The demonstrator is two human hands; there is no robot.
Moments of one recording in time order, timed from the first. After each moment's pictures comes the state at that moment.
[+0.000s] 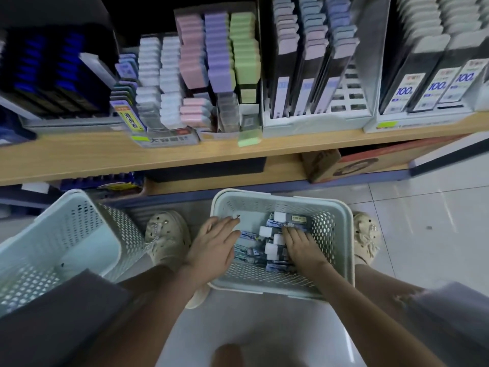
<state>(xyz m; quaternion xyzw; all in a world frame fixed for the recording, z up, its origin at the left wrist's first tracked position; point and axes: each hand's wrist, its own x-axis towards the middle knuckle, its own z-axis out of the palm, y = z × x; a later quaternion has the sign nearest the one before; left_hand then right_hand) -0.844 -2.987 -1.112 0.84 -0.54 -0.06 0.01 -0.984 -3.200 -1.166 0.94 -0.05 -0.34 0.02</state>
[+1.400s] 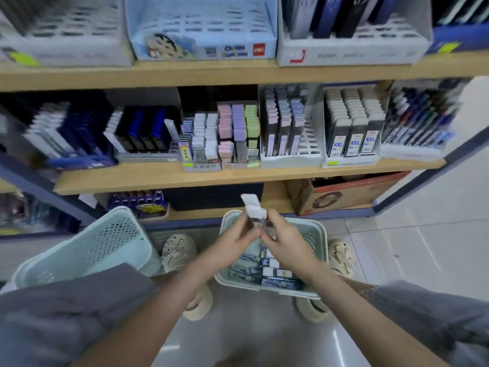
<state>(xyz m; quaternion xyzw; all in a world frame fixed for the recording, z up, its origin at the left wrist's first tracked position) -0.880 -3.013 -0.950 0.71 -0.27 -0.38 0.53 -0.961 -3.145 -0.940 0.88 -0.09 0.06 -0.46</state>
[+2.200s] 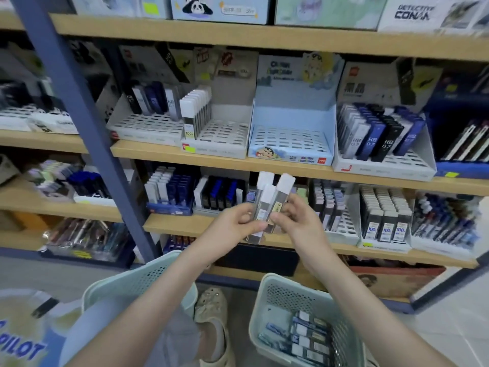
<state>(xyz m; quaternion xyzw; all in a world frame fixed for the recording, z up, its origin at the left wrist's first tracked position) -0.834 -2.918 -0.762 0.73 -0.28 -0.22 0.58 -0.899 -3.070 -0.758 0.73 -0.06 0.13 -0.67</state>
